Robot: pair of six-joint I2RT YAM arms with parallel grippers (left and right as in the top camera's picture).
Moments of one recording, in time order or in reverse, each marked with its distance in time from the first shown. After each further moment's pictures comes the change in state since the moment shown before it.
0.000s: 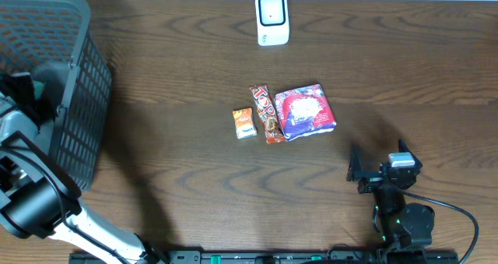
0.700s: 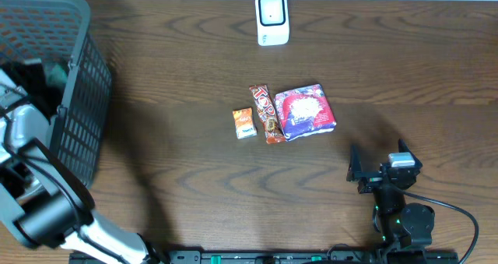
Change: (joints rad) left arm -0.098 -0.138 -0.029 -0.047 0.064 -0.099; right arm 0.000 0.000 0.000 0.000 0.000 0.000
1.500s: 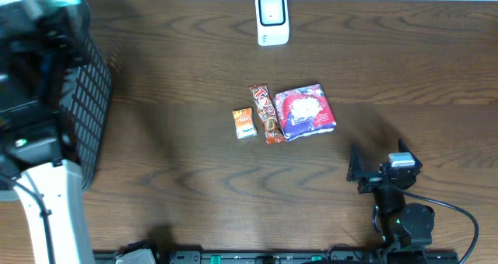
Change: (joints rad) left arm -0.325 -0.668 0.000 0.039 0.264 -0.581; right arm 0.000 0.000 0.000 0.000 0.000 0.000
